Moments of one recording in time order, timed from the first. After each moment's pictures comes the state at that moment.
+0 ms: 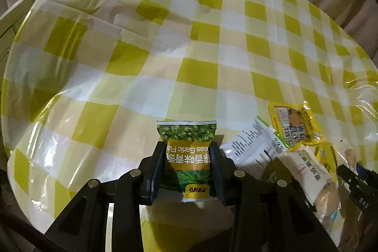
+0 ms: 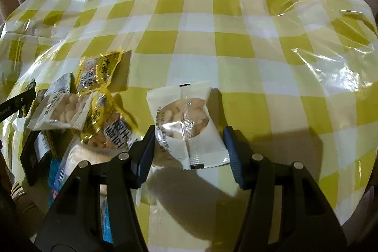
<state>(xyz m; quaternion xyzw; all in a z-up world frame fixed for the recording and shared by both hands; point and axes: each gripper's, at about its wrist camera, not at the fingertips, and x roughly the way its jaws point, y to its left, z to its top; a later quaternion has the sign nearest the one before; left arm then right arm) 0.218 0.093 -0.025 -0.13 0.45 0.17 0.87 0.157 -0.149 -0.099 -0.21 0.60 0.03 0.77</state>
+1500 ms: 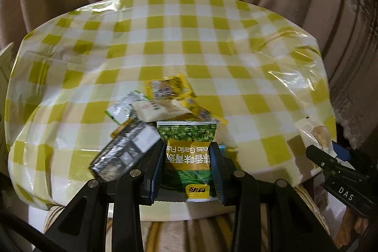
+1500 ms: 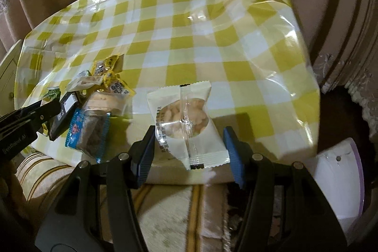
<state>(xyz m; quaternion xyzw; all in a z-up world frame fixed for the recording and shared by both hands) 0.139 -0.089 0.038 -0.05 0.41 0.04 0.91 0.060 -0.222 0.023 -0.17 0.56 0.00 0.81</state>
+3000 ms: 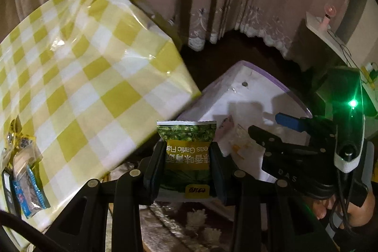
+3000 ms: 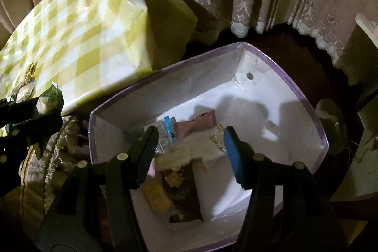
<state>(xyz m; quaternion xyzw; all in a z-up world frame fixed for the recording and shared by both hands) 0.114 -0.377 0.019 0.12 0.48 -0.26 0.83 -0.034 -0.443 0.086 -0.09 0.57 -0.20 0.79</state>
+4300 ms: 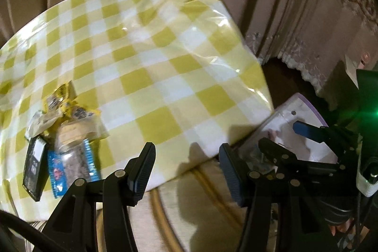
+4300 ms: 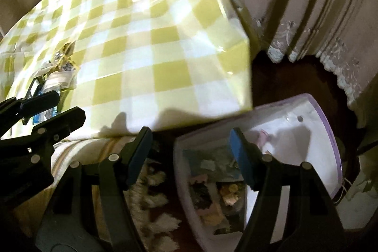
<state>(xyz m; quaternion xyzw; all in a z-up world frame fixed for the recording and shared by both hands) 0.142 -0.246 0.030 0.03 0.47 -0.13 0.87 0.026 -0.306 0.056 -0.16 0.59 -0.10 0.79</state>
